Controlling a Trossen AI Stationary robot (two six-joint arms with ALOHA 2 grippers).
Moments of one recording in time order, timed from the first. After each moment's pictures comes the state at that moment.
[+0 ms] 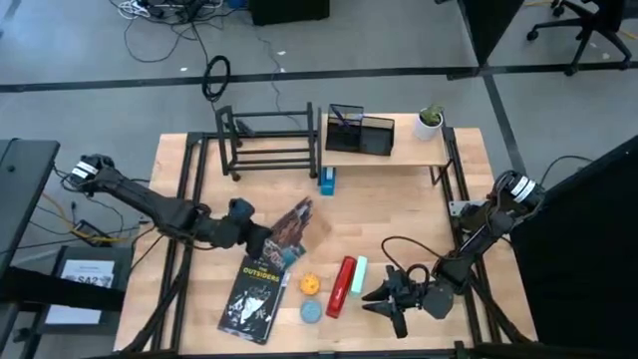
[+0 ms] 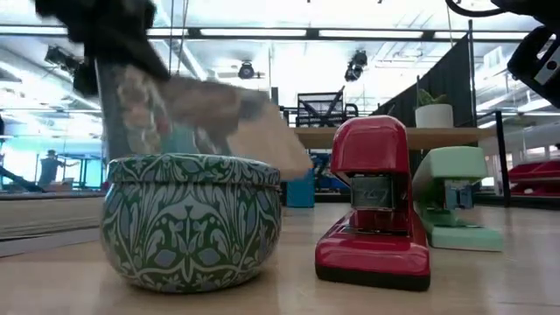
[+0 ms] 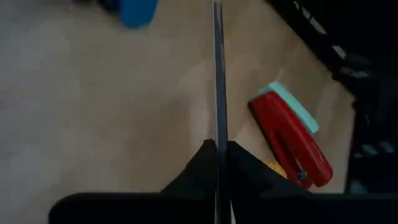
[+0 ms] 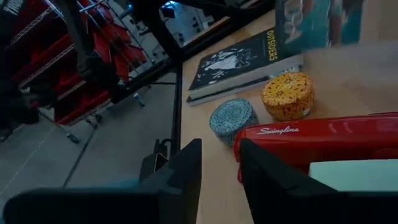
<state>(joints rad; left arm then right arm) -0.46 1.03 0.78 -0.52 -0.55 -1.05 0.88 1.65 0.66 0.65 0.74 0.82</state>
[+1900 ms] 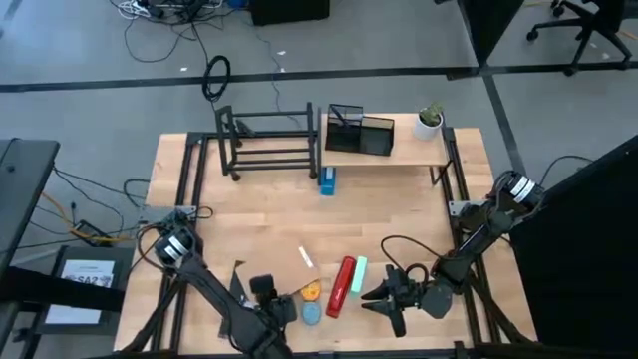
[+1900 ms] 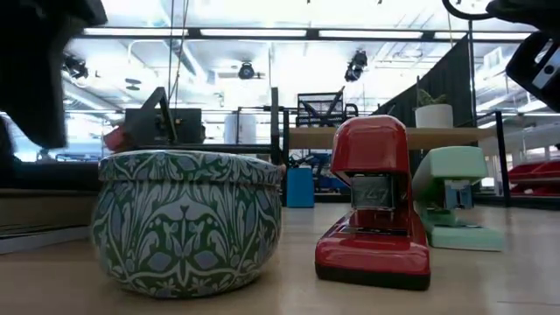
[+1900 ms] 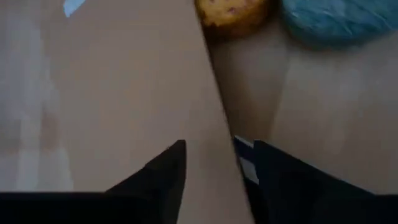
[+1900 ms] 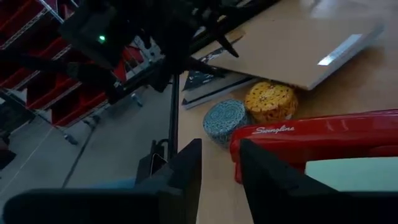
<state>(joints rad) -0.77 2.17 1.75 -1.26 -0.45 -1.05 0.87 1.65 0.66 0.63 0.74 0.84</state>
